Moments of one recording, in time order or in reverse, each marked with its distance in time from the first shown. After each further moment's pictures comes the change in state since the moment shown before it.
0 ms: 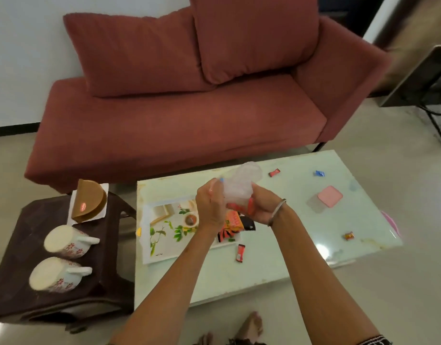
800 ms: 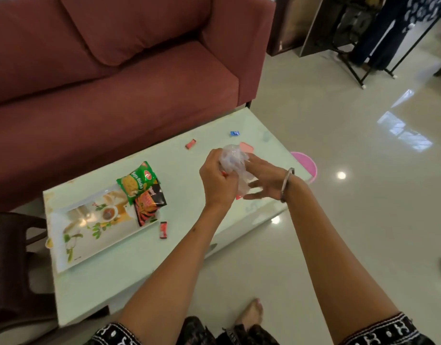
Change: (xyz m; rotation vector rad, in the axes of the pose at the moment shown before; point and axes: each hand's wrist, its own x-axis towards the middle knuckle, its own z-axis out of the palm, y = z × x) left_hand -0.156 -0.009 0.256 0.213 -0.256 0.186; right_hand -0.205 -0.036 -0.236 -0.394 0.299 -0.042
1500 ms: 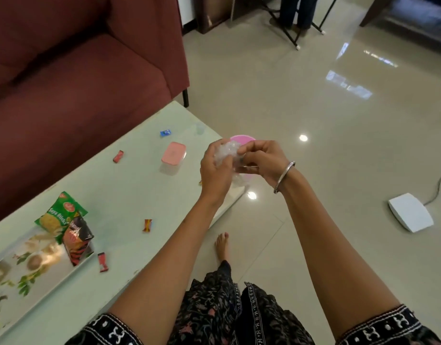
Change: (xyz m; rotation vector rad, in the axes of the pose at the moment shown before) left_hand -0.029 0.023 0.207 -0.260 -0.441 -0.332; right_hand -0.057 0.053 -0.194 0.357 0.444 -0.295
